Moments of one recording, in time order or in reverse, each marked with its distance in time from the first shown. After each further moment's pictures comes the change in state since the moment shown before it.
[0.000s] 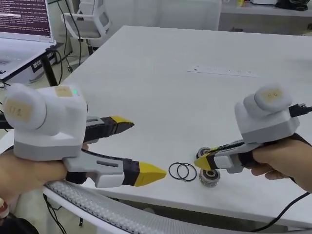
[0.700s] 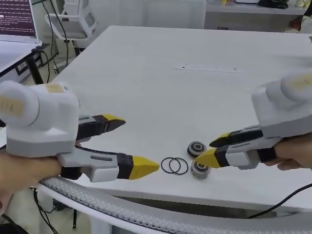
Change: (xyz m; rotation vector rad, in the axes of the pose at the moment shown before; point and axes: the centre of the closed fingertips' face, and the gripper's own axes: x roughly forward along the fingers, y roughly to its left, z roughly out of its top) left arm 0.000 -0.001 0.000 -0.016 0.000 0.000; right arm -0.050 0.016 -0.001 -0.076 -0.080 -0.027
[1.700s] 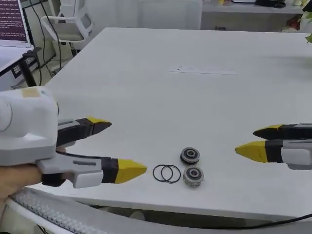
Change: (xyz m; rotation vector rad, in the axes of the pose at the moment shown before) left arm 0.005 0.018 0.020 -0.044 -0.033 0.048; right arm -0.077 -0.061 0.000 0.109 -0.192 -0.085
